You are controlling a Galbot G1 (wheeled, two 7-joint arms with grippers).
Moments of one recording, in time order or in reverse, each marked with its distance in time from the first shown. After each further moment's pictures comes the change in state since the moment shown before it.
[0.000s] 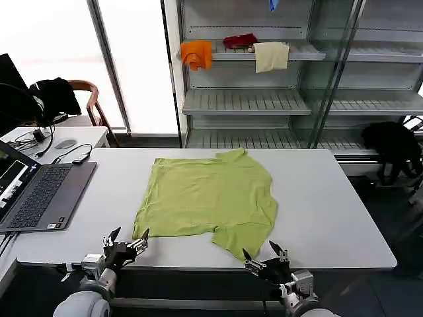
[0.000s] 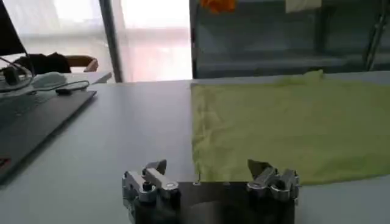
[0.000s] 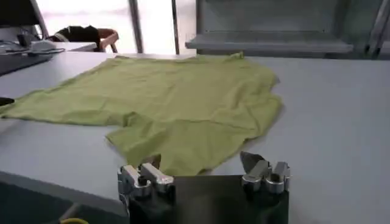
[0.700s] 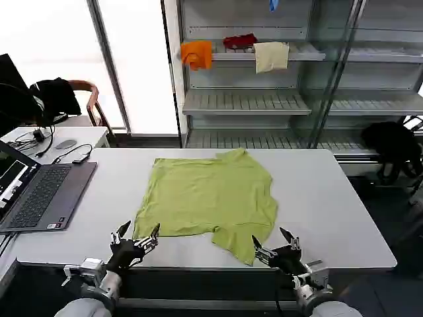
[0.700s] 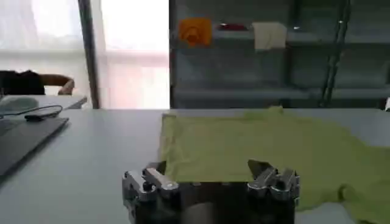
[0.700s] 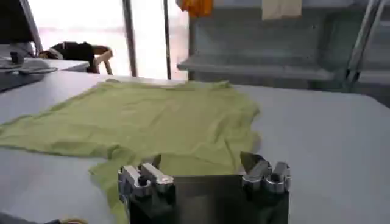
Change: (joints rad) left arm 0.045 -0.009 0.037 -0.126 -0.030 -0.013 0.002; right arm -0.021 -0.018 0.058 0.070 0.045 -0.018 -0.011
